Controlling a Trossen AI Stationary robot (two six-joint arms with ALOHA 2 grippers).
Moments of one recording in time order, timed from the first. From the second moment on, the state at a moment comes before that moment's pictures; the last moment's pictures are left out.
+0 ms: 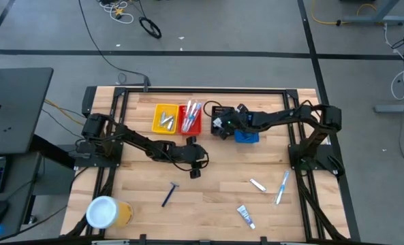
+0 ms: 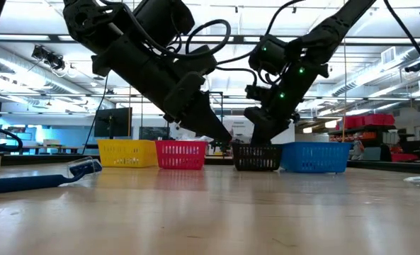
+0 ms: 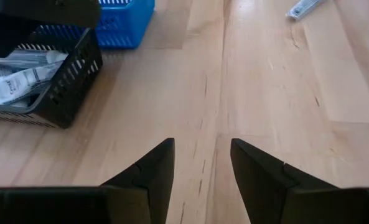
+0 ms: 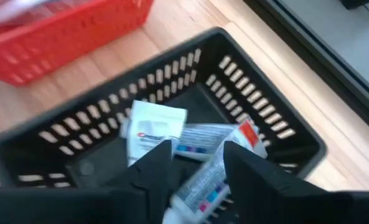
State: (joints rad) left arm -0.14 1.83 0.86 0.36 -0.29 -0.10; right arm -0.25 1.69 0.89 -0.12 0.41 0.23
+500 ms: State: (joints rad) left arm -0.14 1.83 0.86 0.36 -0.29 -0.10; right arm -0.07 1.53 0.89 -0.22 0.23 0.24
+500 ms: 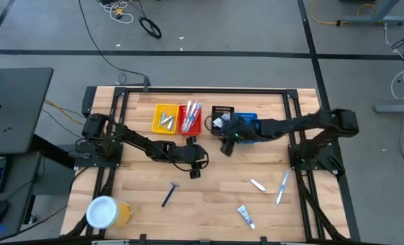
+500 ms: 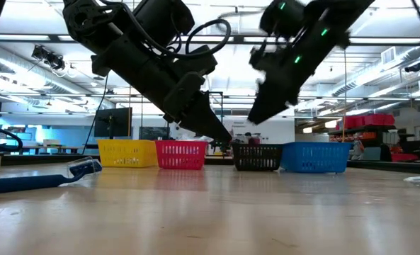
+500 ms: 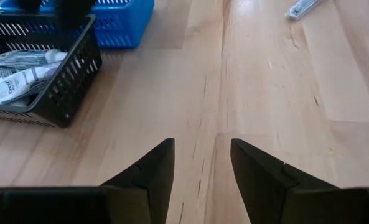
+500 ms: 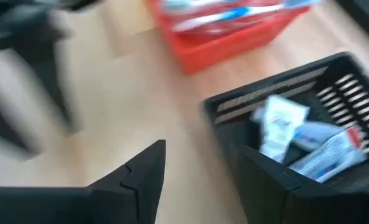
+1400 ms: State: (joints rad) left arm -0.27 1.83 1.23 -0.45 -0.19 -0.39; right arm 0.21 1.43 0.89 -0.35 0.36 0.45
